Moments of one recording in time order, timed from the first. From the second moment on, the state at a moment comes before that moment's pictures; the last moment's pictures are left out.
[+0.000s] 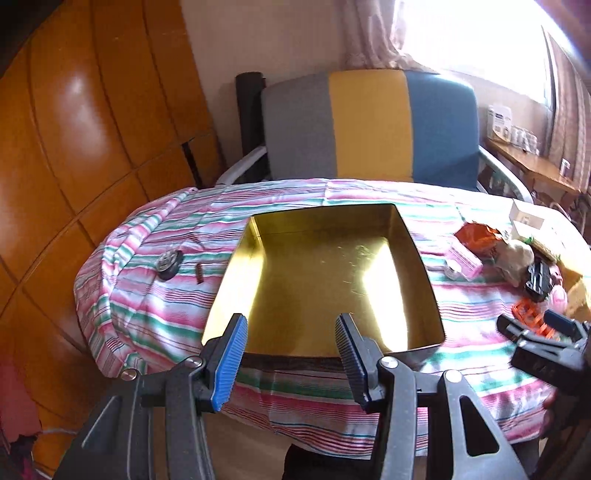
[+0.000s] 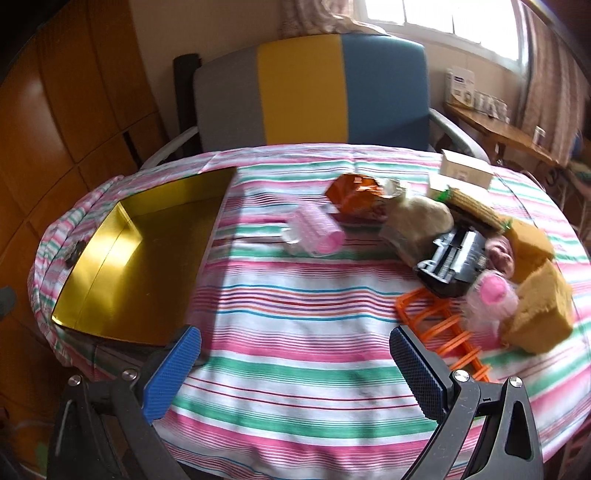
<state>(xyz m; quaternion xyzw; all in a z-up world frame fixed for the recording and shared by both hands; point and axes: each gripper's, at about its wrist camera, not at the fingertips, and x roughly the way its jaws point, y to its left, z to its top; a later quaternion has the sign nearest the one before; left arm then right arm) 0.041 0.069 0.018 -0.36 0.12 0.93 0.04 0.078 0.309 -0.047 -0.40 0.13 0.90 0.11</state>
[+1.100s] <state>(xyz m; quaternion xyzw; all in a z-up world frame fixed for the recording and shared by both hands) 0.044 0.213 -0.104 -0.52 0.18 0.74 0.37 0.111 0.470 -0.101 -0.40 0.39 0.83 0.09</state>
